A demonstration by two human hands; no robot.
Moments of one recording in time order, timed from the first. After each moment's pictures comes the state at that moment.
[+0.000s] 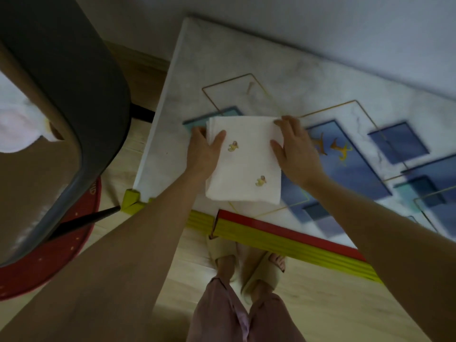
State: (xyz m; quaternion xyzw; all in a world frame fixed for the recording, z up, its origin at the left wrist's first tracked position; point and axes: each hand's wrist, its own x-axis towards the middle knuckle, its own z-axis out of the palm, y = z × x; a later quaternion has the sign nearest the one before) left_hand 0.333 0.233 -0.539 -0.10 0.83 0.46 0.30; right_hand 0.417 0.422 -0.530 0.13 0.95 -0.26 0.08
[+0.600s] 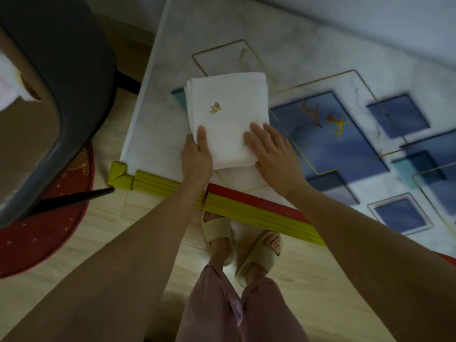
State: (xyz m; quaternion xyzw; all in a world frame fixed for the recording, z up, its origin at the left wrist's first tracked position) left_hand 0.413 0.223 -0.555 -0.16 0.81 0.52 0.23; right_hand 0.484 0.390 -0.563 -0.06 0.99 -0.10 0.06
